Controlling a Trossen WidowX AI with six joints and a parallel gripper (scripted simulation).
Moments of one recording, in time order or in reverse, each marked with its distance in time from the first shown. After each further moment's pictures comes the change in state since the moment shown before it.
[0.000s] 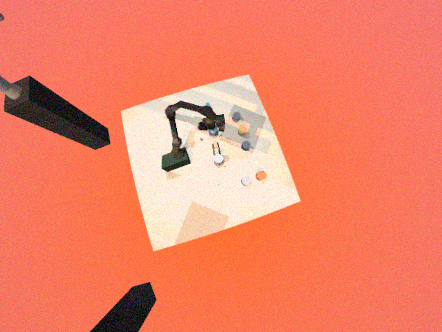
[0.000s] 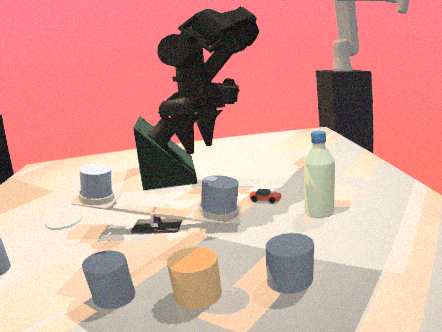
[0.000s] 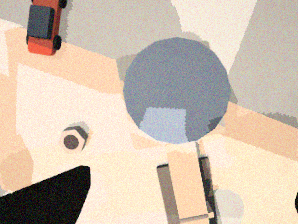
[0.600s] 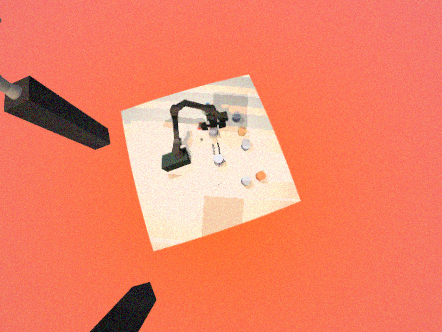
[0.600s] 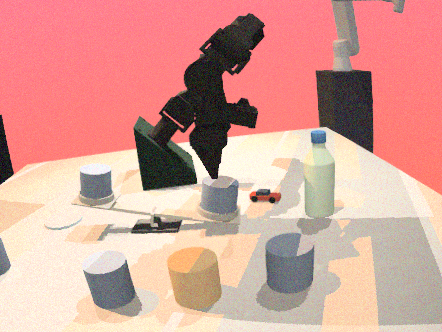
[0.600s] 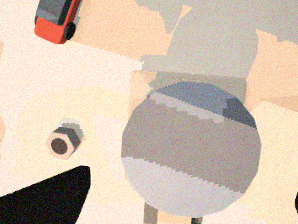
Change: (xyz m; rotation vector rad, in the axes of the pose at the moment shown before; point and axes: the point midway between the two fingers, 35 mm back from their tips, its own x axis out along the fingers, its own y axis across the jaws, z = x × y) arm 0.043 0.002 0.028 -0.260 0.044 0.114
